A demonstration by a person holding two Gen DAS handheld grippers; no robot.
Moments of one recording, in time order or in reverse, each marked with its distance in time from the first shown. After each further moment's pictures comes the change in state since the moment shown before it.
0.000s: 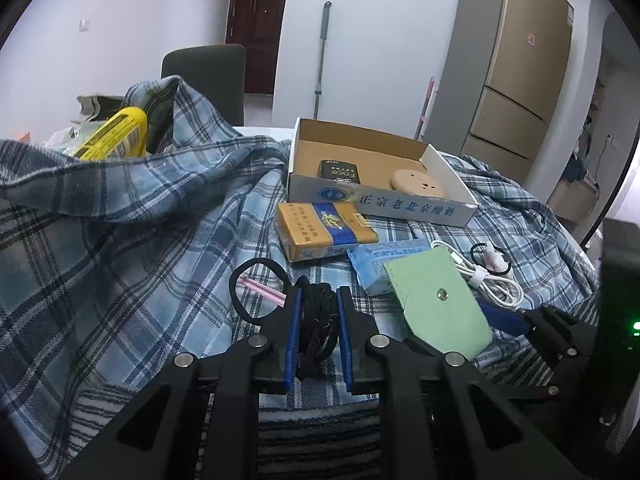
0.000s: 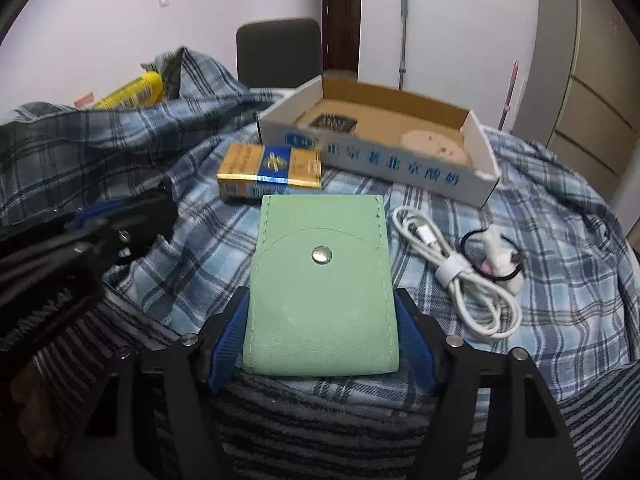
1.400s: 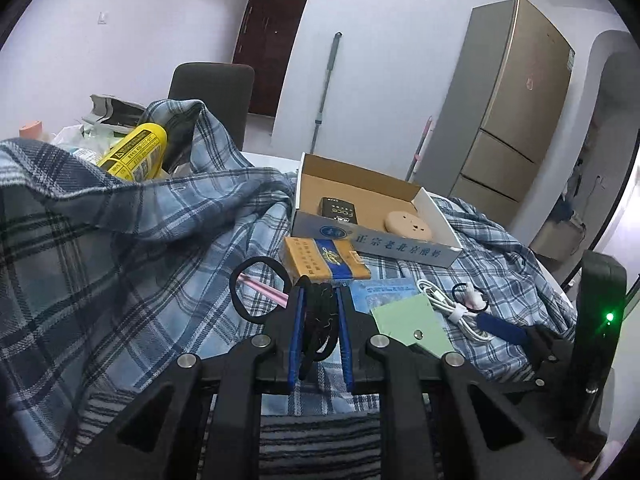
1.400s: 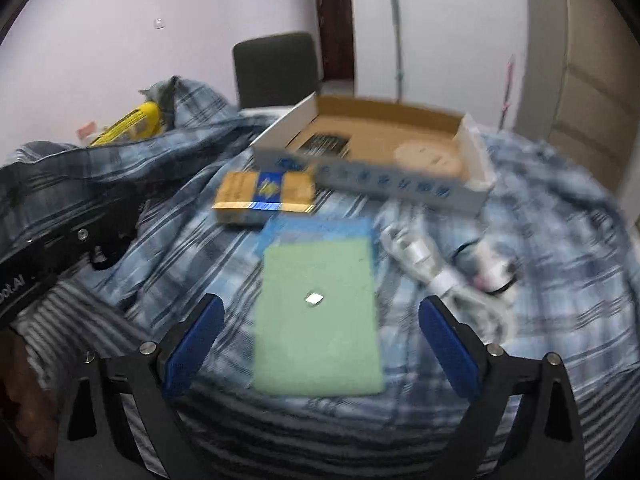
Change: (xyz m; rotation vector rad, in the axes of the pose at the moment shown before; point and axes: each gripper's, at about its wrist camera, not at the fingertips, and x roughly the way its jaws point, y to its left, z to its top) left arm -0.026 0.017 0.006 -0.080 -0.113 -0.052; right arm 0.002 -0.016 0.004 0.077 0.000 0.083
